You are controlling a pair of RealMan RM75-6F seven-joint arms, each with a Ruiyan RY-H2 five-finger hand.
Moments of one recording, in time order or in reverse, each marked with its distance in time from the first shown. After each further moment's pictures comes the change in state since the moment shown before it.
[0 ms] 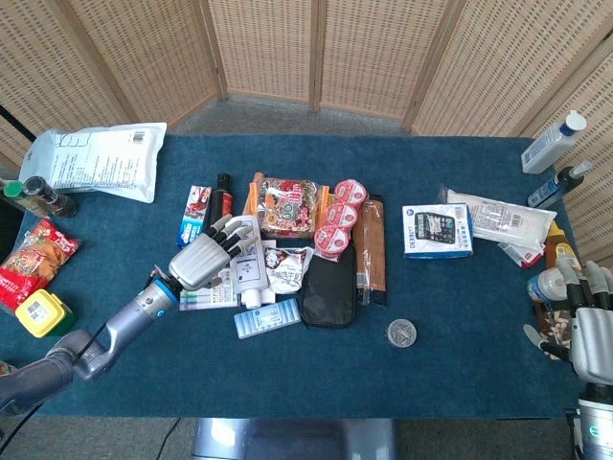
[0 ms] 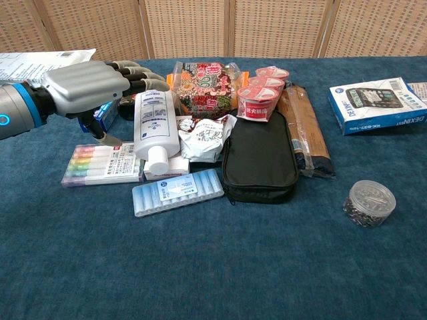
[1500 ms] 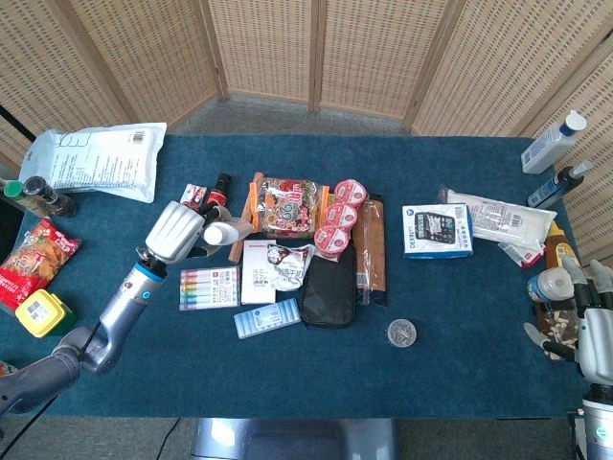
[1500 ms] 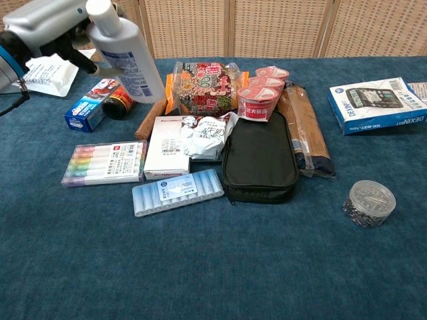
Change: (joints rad) left arm 0.011 -0.023 -0.083 0.040 -0.143 0.281 -0.244; right arm -0.014 -0.008 0.021 0.037 -0.025 0.007 0.136
